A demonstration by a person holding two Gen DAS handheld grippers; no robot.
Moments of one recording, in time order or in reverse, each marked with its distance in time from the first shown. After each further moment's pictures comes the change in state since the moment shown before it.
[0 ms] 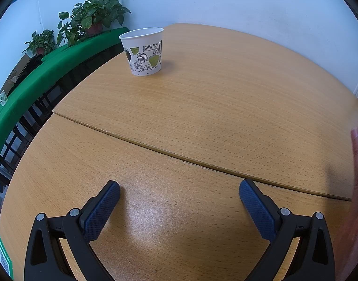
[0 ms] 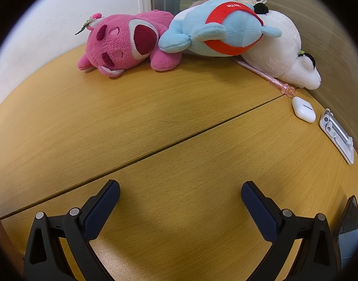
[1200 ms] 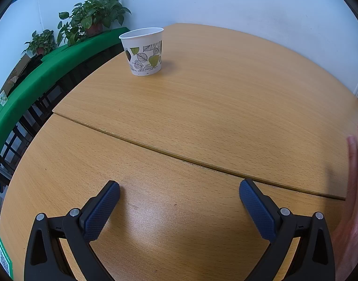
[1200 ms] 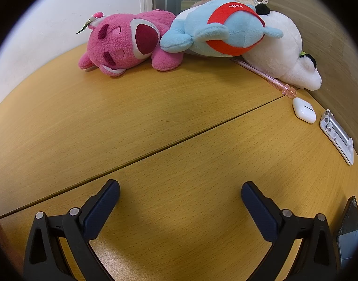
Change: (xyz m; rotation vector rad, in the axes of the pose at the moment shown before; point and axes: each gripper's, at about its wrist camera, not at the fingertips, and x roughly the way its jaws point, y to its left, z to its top) left arm 0.000 0.000 0.000 -0.001 0.001 0.002; right arm 0.000 0.000 0.000 -0.012 0.000 0.007
